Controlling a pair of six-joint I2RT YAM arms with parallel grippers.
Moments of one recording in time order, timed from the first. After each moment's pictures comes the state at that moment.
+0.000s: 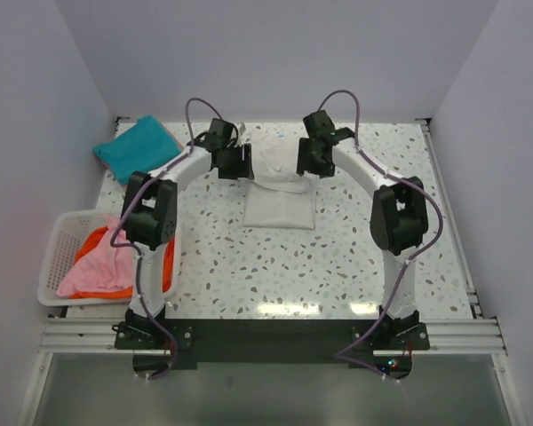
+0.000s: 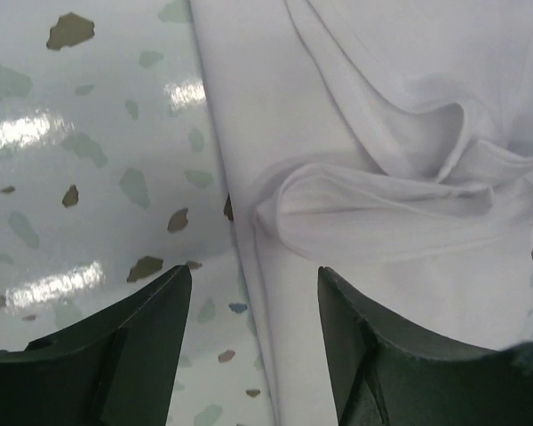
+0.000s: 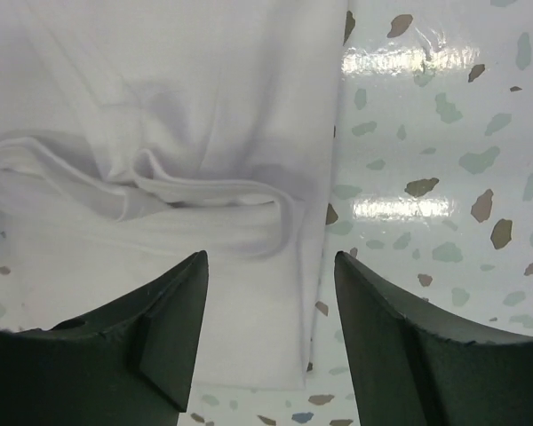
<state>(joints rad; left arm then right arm) -0.33 2.20 1.73 -0.47 0.21 -0.31 0.39 2.13 1.84 -0.78 0.18 0.45</state>
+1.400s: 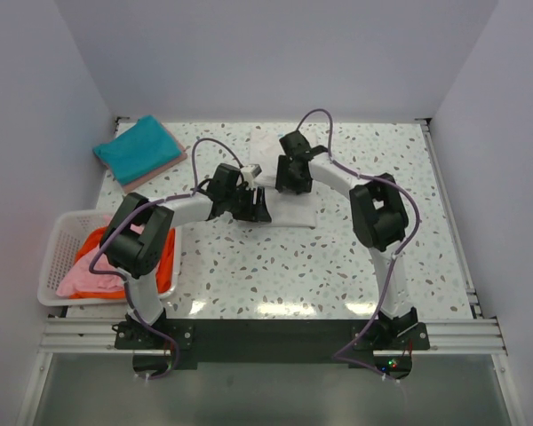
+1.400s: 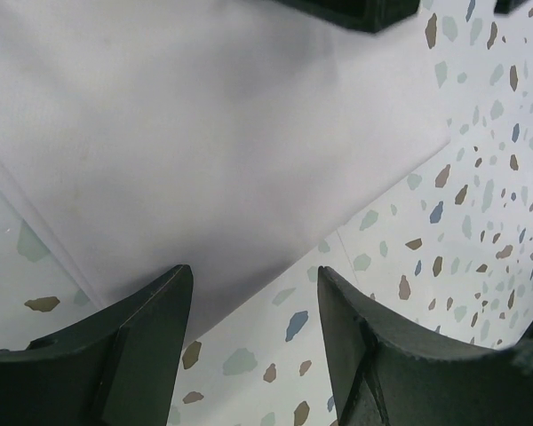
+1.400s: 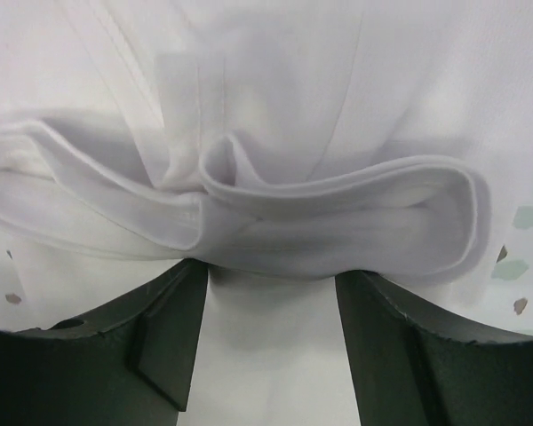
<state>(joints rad) -0.48 1.86 1.03 -0.01 0.42 -0.36 0.50 2.21 1.75 -0.61 0.12 0.57</state>
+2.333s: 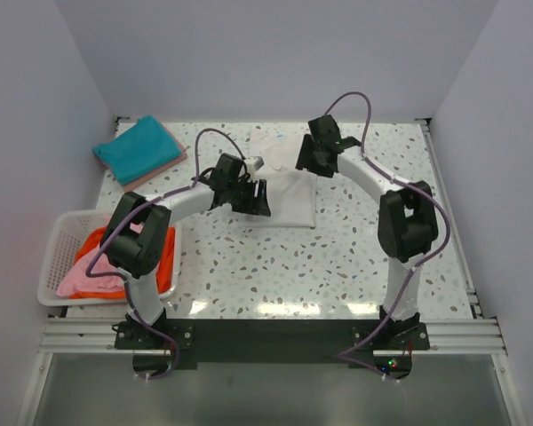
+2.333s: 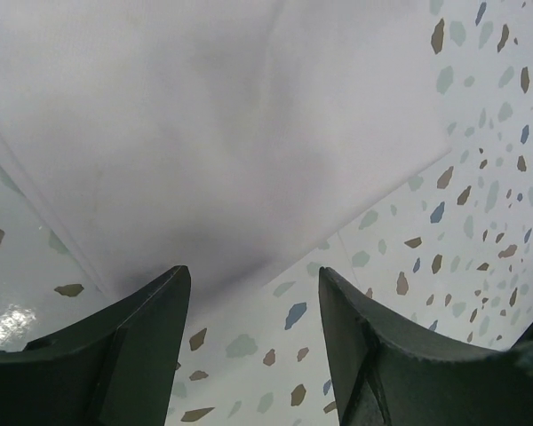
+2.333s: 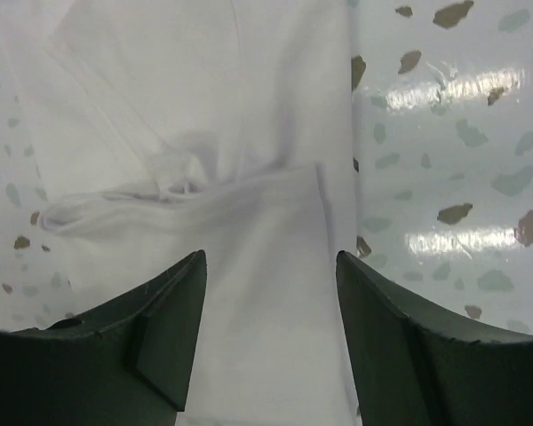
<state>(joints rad) -0.48 1.86 1.14 -0.18 0.39 -0.32 0.39 2.08 1.74 -0.55 0.18 0.59</state>
